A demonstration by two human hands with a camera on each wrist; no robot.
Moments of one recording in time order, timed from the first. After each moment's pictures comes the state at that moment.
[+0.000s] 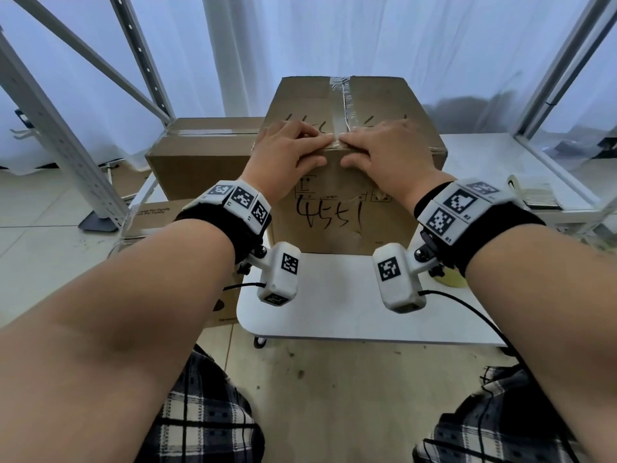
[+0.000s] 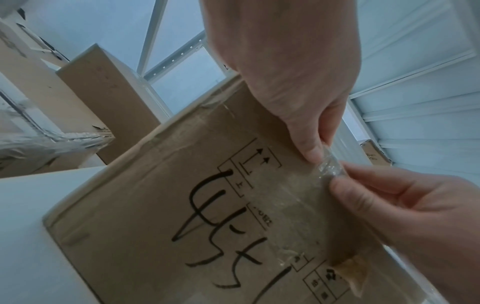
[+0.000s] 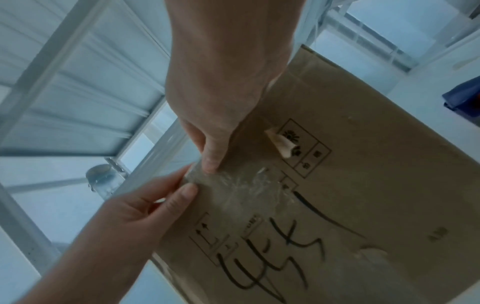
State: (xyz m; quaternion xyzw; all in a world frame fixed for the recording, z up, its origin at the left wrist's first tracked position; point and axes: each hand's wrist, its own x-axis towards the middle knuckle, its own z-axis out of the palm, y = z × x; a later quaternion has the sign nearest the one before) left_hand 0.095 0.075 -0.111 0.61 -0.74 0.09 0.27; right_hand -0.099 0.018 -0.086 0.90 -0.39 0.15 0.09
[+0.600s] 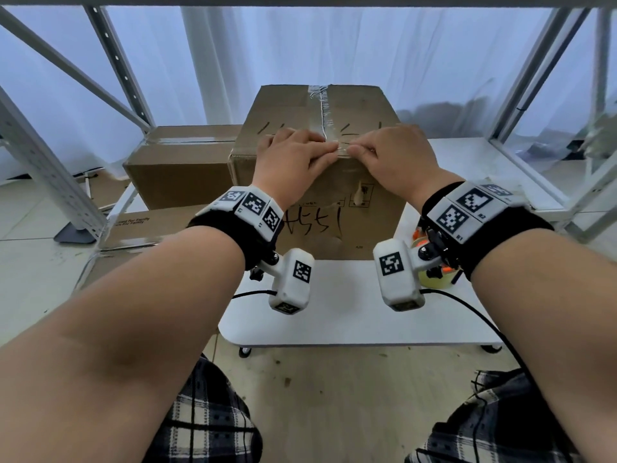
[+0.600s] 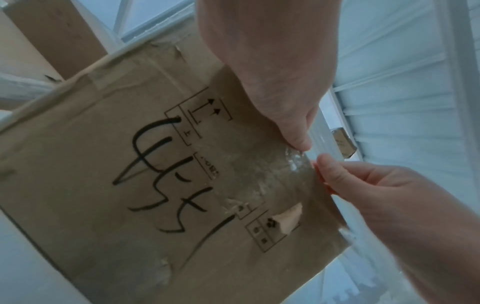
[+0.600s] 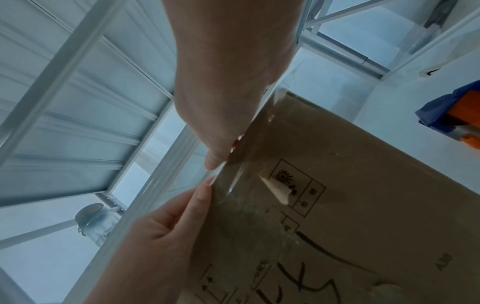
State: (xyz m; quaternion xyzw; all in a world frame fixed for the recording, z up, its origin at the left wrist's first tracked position) left_hand 0.046 0.062 -0.102 0.66 -0.71 0.08 0.22; right_hand -0.133 0.011 -0.075 0.88 -0.43 0.18 0.06
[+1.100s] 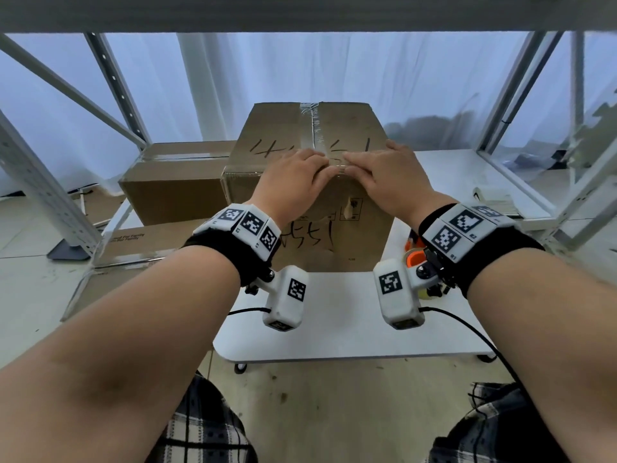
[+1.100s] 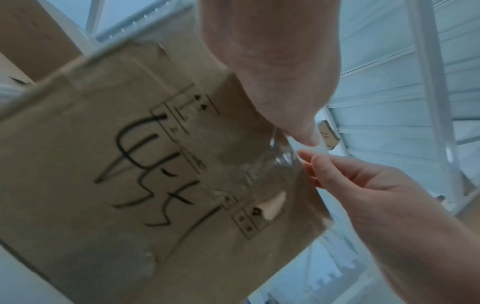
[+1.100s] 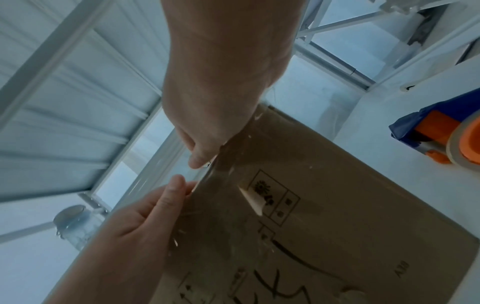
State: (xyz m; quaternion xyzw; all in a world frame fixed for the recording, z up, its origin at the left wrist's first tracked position) left_hand 0.034 0.064 -0.096 0.62 -0.74 0.07 0.23; right_hand -0.145 0.019 -0.080 0.89 -0.41 0.20 0.04
